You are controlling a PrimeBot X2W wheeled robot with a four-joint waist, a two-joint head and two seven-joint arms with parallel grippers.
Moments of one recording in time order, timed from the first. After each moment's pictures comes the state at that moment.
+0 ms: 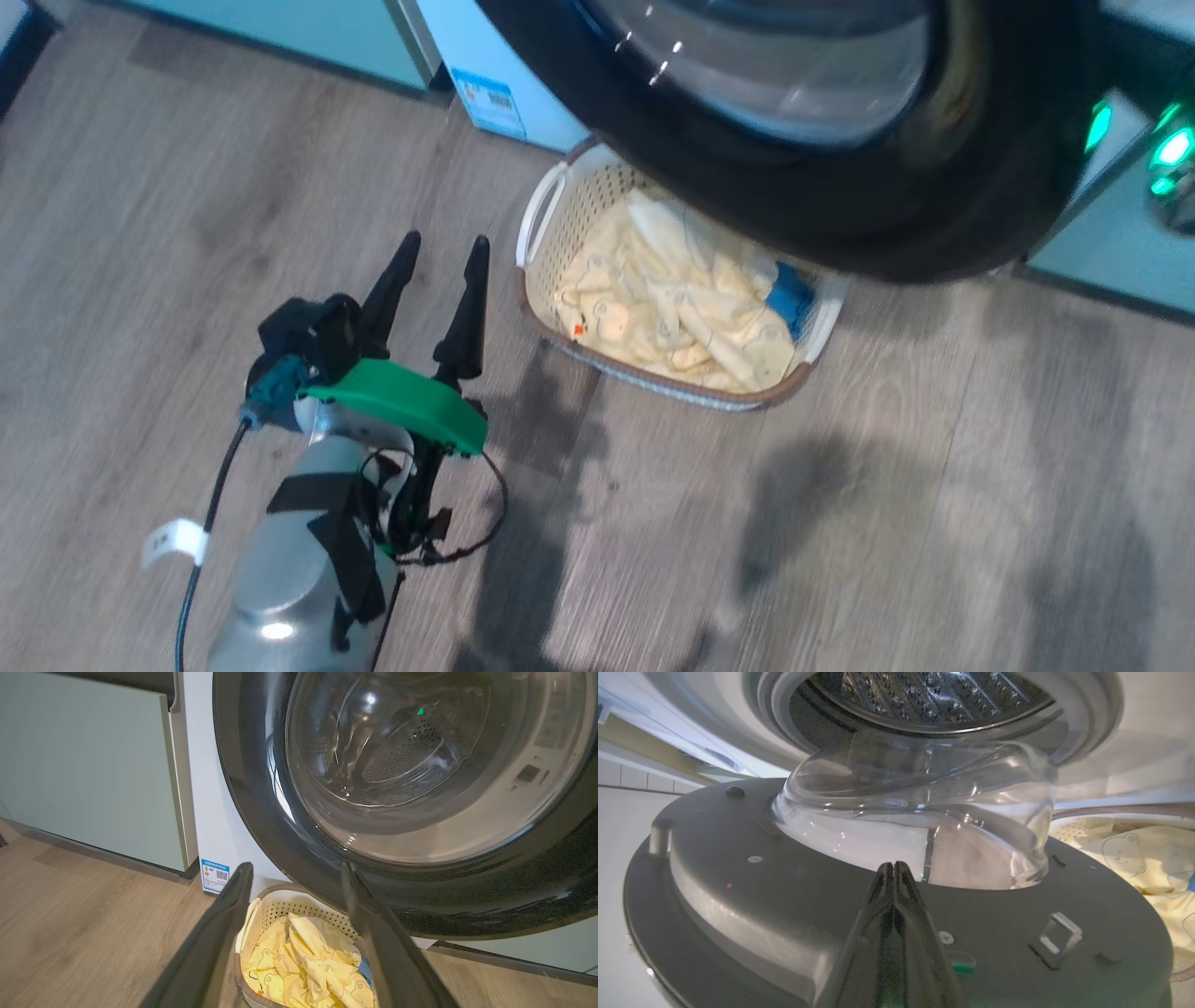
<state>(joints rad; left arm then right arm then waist) -0.41 0.03 -0.10 0.35 -0.33 -0.13 -0.26 -1.01 -0.30 0.26 0.63 1.60 0.13 0.73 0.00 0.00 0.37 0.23</state>
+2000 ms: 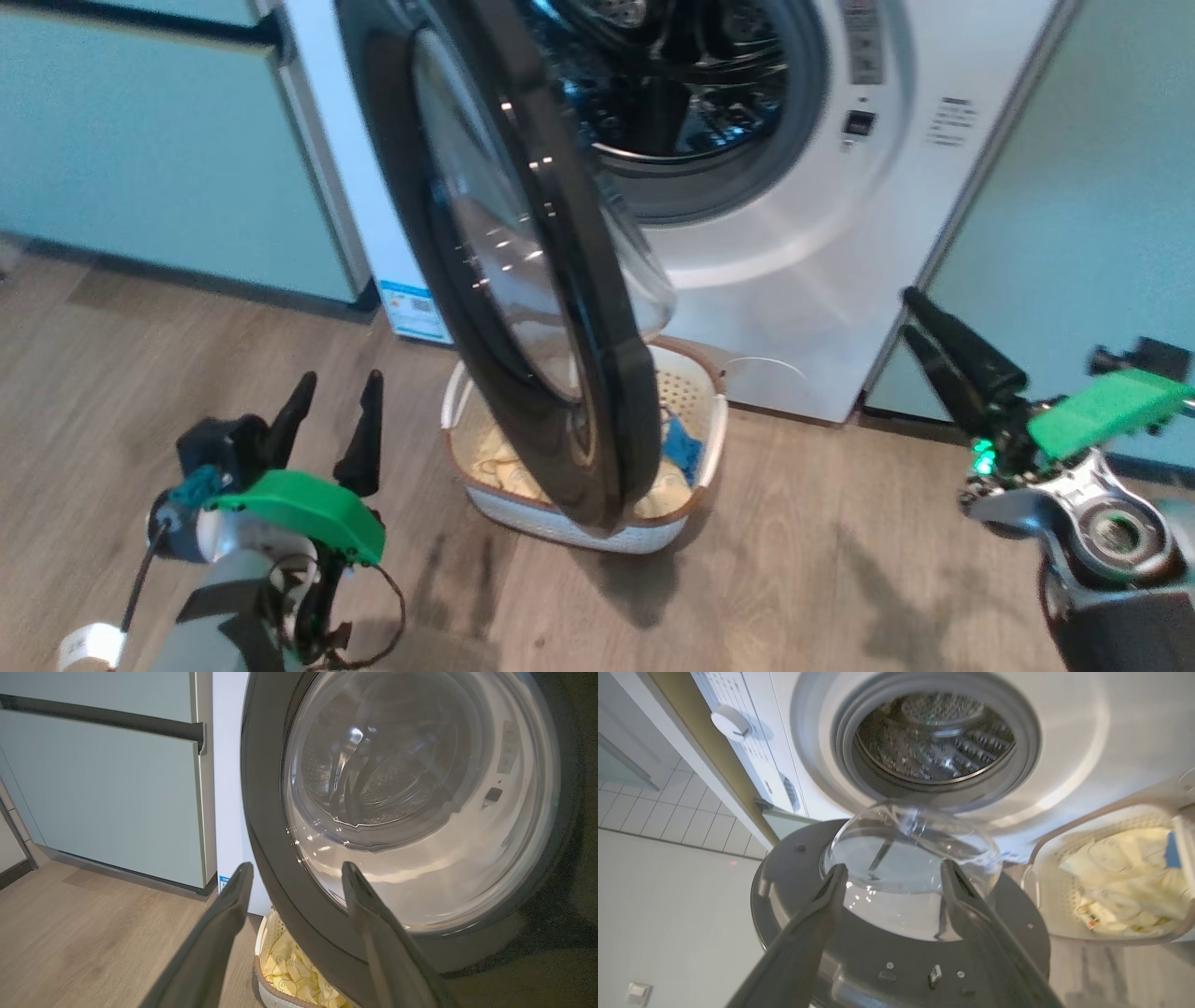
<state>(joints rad) -0.22 0.14 -0.02 0.43 -0.33 -0.13 -0.26 -0.35 -0.08 0.16 0.28 1.52 0.13 0.39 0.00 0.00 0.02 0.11</state>
